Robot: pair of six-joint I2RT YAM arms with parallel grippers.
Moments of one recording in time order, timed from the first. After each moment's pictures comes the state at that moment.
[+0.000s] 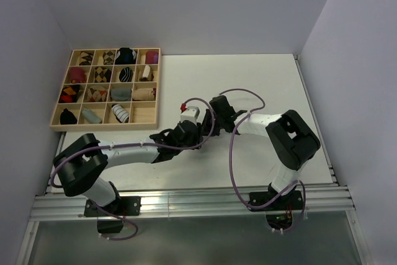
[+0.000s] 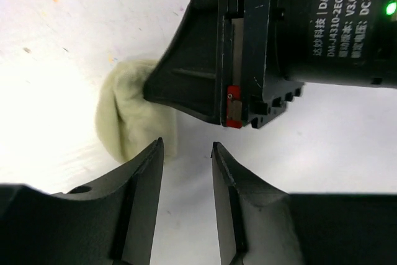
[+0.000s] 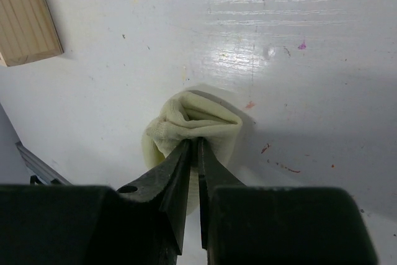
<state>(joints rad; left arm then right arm) -0.99 1.53 0.78 0.10 -0.30 -0.67 0.61 1.73 0.88 -0.04 -0.22 0.88</state>
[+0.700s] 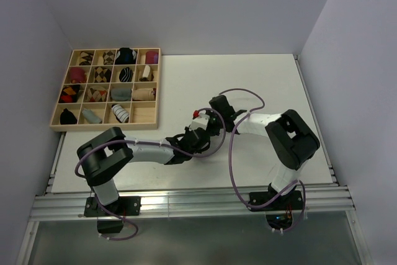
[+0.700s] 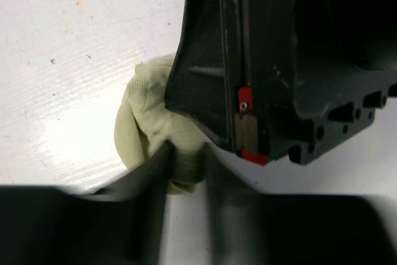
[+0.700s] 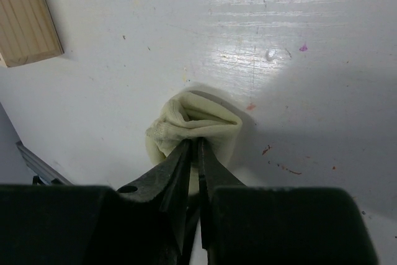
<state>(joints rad) -1.08 1.74 0.84 0.11 -0.53 -0.49 0.61 1.74 0.89 -0.05 -0.23 0.88</state>
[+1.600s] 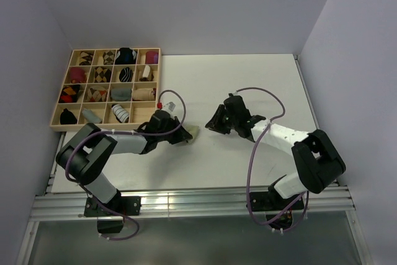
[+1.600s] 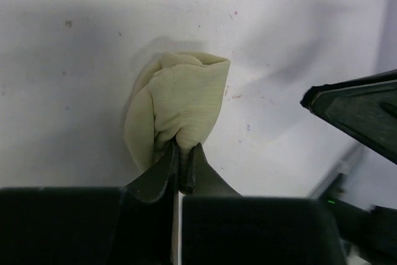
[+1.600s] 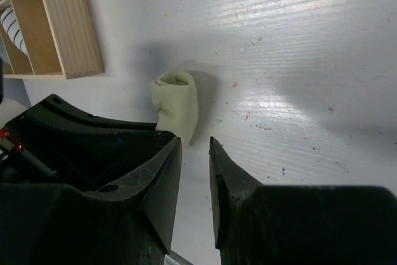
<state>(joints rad) -0.68 1.63 0.64 0.35 0.16 -0.87 0.55 1.44 0.74 -0.05 -0.12 0.93</state>
